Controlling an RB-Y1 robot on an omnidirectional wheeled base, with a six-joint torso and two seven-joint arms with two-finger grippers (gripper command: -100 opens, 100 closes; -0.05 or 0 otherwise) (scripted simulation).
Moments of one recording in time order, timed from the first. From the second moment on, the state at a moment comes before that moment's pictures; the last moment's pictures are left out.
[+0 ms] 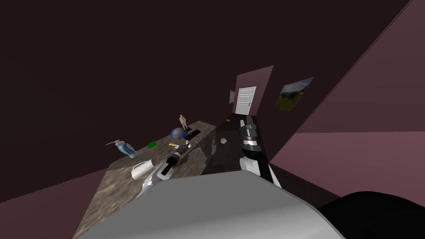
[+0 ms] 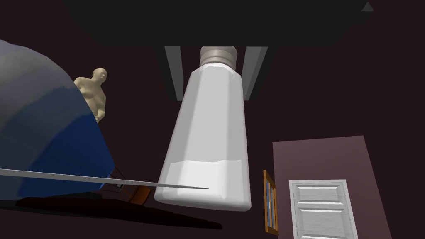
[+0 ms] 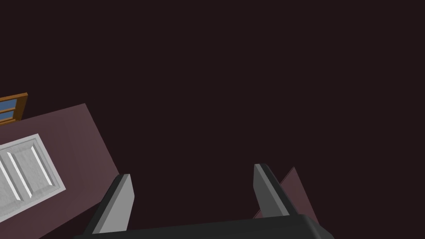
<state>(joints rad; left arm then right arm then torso) 0.04 0.41 -0.07 -1.19 -0.50 -0.49 -0.58 0.46 0.01 0.06 -2.36 -0.04 -0.39 0.12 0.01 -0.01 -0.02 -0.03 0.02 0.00</state>
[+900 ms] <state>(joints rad) 0.27 0.39 -0.04 -1.47 -0.56 -0.42 -0.55 0.46 0.01 0.06 -2.36 -0.04 -0.39 0.12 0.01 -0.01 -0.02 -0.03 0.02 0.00</state>
